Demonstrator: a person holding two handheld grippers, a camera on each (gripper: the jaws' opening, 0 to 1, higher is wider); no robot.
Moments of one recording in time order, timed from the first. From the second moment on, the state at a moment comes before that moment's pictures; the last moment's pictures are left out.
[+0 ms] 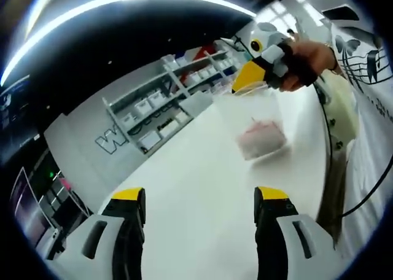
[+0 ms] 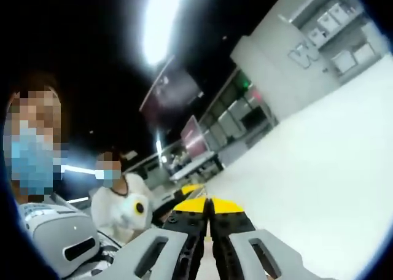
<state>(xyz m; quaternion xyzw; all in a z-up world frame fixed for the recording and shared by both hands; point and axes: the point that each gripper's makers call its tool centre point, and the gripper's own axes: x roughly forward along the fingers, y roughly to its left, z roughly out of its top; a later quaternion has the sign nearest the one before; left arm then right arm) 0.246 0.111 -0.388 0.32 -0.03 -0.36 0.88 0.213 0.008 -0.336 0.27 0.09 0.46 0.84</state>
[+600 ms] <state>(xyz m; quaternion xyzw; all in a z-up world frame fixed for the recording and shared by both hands) 0.251 0.123 -0.385 0.31 -0.03 -0.34 0.89 0.241 0.017 -0.330 0.23 0.09 0.45 0.86</state>
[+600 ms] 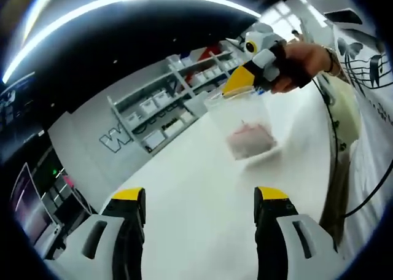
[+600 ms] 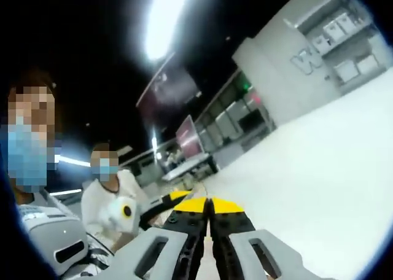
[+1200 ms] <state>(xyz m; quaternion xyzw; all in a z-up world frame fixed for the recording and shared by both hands) 0.254 0.123 -0.385 0.31 -0.03 -0.35 0.89 0.277 0.011 -0.328 0.20 0.09 0.43 0.88</state>
